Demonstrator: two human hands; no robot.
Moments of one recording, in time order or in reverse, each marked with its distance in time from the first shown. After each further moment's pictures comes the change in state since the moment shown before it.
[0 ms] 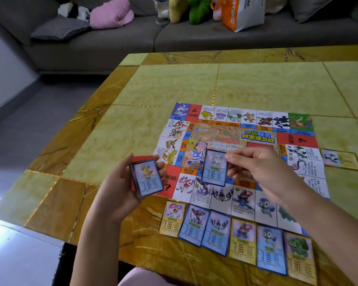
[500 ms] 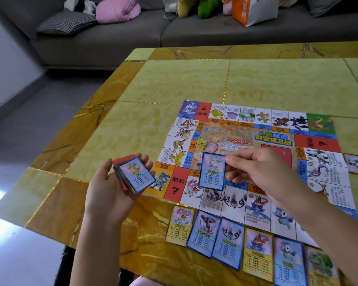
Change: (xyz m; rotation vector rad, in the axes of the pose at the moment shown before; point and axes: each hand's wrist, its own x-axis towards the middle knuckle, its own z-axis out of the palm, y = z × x) left_hand 0.002 0.008 -0.019 -0.189 0.239 0.129; right_hand 0.014 0.000 0.019 -0.122 -0.054 -0.017
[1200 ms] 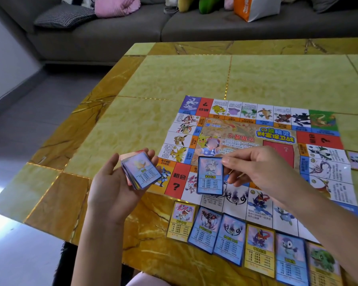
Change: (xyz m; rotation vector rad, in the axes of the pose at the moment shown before) left_hand -0.003 -0.001 0.005 -0.068 -0.047 -0.082; right_hand -0.008 -0.007 0.007 -0.059 -0.065 0.011
